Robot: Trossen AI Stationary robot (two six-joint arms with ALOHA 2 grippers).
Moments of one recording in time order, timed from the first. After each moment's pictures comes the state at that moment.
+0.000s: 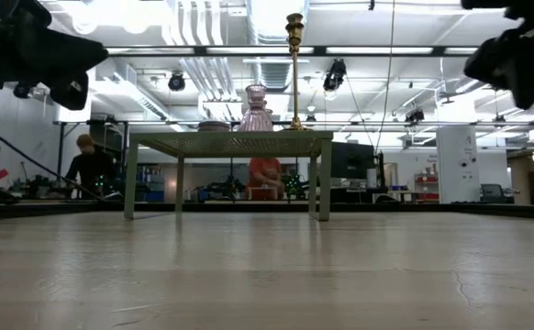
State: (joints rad) left arm -0.41 0.18 0.02 0.22 -0.43 -0.11; right arm 0.53 1.20 0.86 -0.73 0.04 0.63
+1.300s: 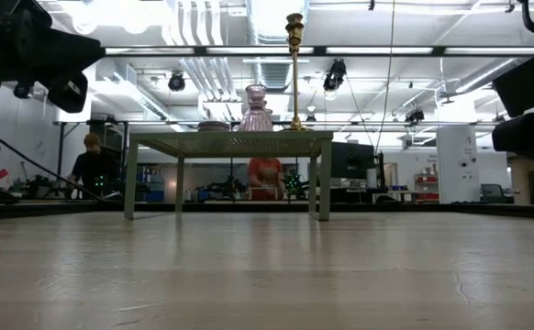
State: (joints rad) left arm -0.41 0.13 0.01 0.20 -0.42 -0.18; right arm 0.64 1.71 0.98 -0.80 -0.09 0.62
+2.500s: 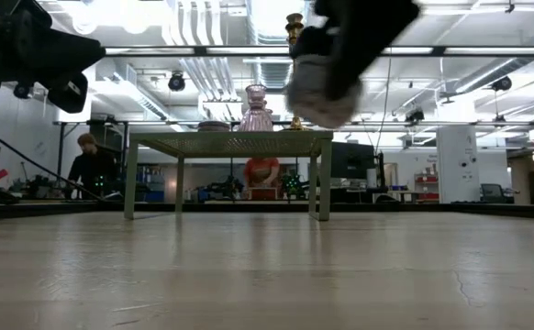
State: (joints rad) left arm -0.41 0.13 0.01 0.20 -0.42 -0.18; right arm 0.33 1.86 1.51 -0.82 0.08 0.14
